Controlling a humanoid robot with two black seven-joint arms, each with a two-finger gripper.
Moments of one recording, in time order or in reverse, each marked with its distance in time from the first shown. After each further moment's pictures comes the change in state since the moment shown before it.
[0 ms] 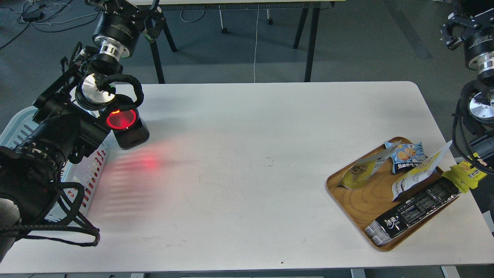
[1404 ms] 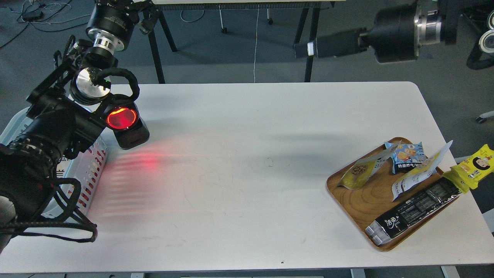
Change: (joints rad) left arm -0.018 0.018 -0.001 -0.001 0.000 0.000 -0.001; right arm 0.756 -0.397 -0.946 1.123 -1.533 -0.046 0.000
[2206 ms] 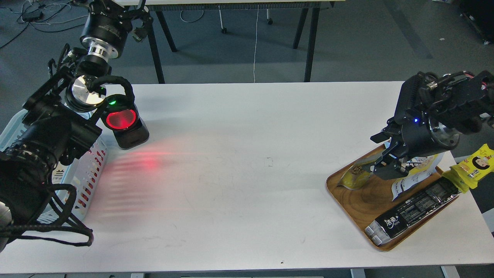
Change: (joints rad) left arm 0.035 0.019 0.009 0.001 0.002 0.000 -0.026; right arm -0.064 -0.086 -0.305 0.107 -0.579 -0.097 0.000
